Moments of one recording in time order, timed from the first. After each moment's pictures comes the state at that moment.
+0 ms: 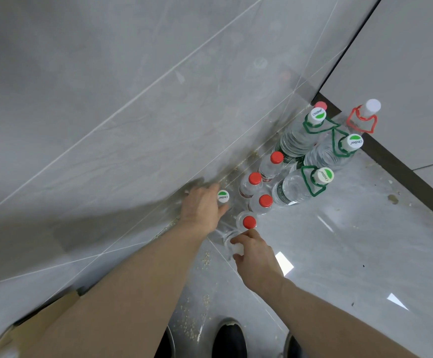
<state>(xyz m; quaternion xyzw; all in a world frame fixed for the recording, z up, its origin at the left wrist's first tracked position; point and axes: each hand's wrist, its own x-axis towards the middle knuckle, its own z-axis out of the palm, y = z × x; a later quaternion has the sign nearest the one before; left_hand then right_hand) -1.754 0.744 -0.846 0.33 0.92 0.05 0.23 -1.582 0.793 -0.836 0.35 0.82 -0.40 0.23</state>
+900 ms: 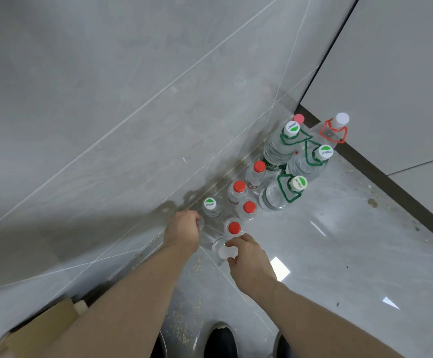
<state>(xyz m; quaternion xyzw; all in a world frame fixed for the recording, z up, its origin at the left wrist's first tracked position) -1.733 0.717 -0.832 0.23 0.92 0.05 0.30 -1.570 0.810 -0.809 0.36 0.80 -0.42 0.23</state>
